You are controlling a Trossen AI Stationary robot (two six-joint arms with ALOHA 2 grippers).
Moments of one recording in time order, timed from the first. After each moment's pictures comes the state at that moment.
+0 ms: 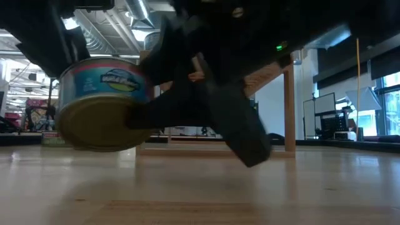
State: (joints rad) left arm -0.61 1.56 0.91 -0.29 -0.23 -0.87; right arm 0.52 2.20 1.35 0.31 0.65 -0.70
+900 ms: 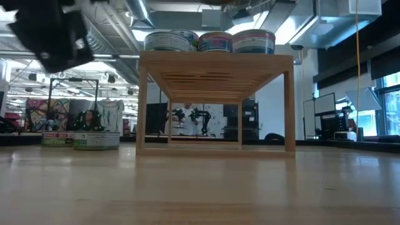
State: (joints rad) left arm -0.59 1.56 0.91 -0.17 -0.12 -0.88; right arm 0.76 1.93 1.35 0.04 1.37 -0.72
